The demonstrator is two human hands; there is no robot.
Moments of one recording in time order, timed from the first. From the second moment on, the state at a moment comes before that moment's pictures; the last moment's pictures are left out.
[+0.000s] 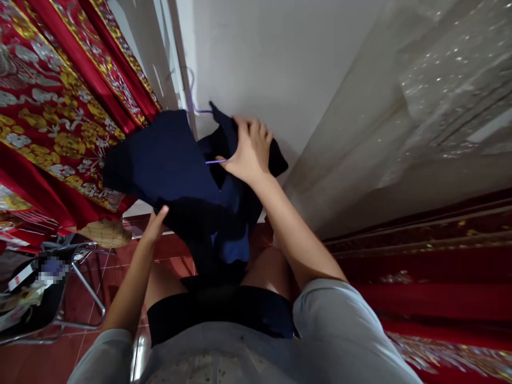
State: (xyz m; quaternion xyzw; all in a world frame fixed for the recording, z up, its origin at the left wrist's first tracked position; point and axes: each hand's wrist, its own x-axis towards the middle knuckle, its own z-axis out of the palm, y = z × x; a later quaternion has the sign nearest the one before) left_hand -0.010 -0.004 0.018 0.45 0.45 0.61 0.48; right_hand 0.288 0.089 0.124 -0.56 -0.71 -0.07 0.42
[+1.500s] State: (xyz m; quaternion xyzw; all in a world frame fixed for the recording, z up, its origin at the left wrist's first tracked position) left_hand 0.097 -0.064 -0.066 0.56 0.53 0.54 0.35; right_hand 0.226 -0.013 0.011 -0.42 -0.48 0.63 0.45
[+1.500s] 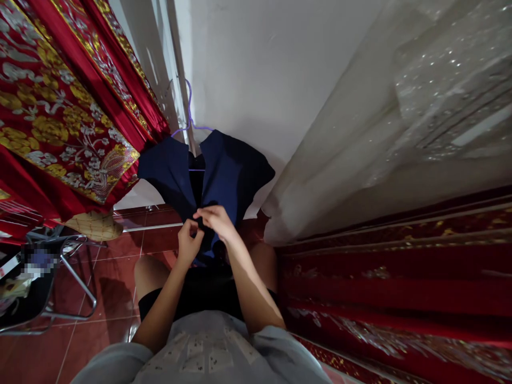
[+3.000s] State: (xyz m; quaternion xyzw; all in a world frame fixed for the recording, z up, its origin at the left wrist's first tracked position) left_hand 0.007 0.042 0.016 0.46 0.47 0.71 0.25; right_hand 0.233 -0.011 -0.006 -0.42 -0.38 0.48 0.67
